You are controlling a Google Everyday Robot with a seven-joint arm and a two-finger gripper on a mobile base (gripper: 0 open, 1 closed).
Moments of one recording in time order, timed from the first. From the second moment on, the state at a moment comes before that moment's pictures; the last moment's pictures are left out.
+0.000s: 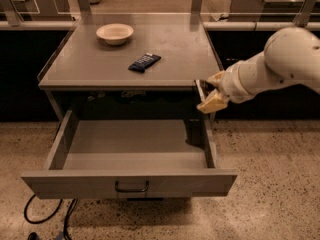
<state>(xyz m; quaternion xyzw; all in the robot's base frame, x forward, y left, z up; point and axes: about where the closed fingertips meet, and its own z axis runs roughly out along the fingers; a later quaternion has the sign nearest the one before) 0.622 -0.154 0.822 -0.55 0.75 0.05 0.35</state>
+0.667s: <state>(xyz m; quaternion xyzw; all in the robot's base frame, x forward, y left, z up) 0.608 -0.126 0.676 -0.58 0.76 0.08 0.28</state>
